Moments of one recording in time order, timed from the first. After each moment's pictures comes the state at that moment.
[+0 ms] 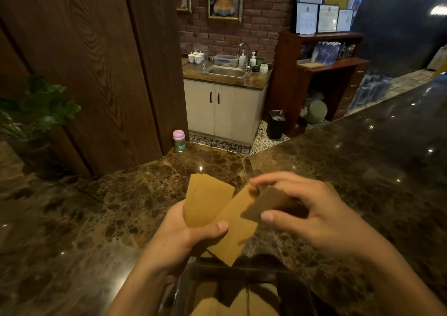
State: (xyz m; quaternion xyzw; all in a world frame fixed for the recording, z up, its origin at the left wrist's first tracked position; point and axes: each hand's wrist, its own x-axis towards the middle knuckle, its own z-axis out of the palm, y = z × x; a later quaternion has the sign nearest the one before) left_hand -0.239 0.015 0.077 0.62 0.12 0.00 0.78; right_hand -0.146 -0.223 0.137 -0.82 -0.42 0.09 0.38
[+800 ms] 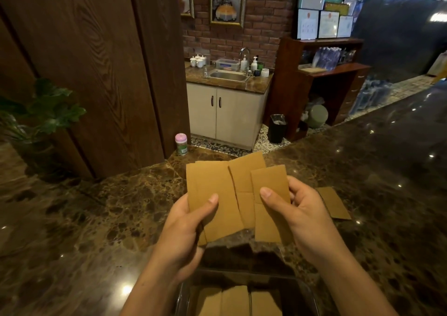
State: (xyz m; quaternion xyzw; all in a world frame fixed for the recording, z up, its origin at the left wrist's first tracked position) left_hand -0.231 0.002 0.090 0.51 0.12 0.07 0.85; right_hand -0.153 -0.190 0.099 -0.70 -0.14 0.12 0.69
